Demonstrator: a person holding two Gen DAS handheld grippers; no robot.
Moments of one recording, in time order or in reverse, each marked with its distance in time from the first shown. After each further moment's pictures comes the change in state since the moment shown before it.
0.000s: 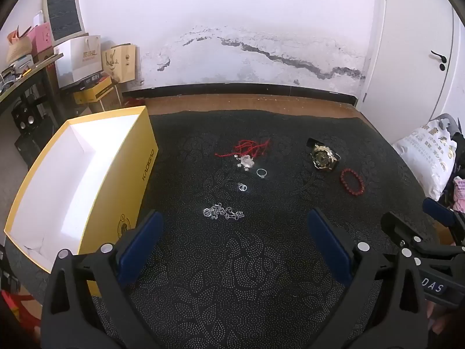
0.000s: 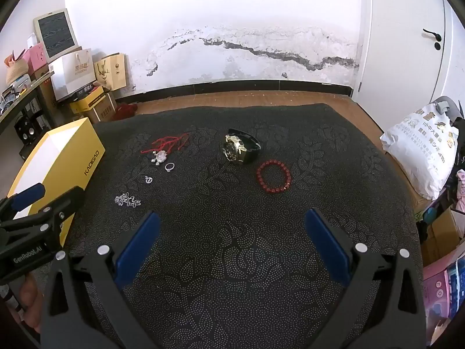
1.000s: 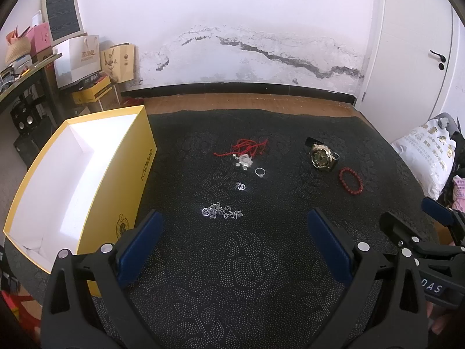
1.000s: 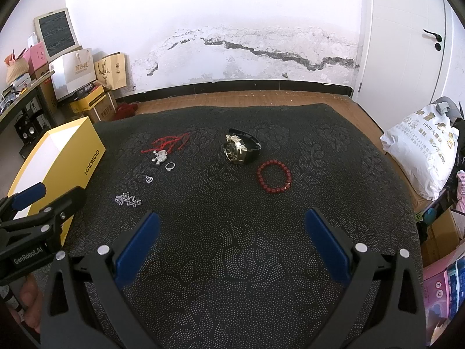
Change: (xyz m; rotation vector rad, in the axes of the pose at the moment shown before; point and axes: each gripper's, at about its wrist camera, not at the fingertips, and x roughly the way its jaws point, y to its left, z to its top) left arm 0.000 -0.003 -0.001 0.001 0.003 -0.005; right arm -0.001 0.001 0.001 -0.001 0.000 0.000
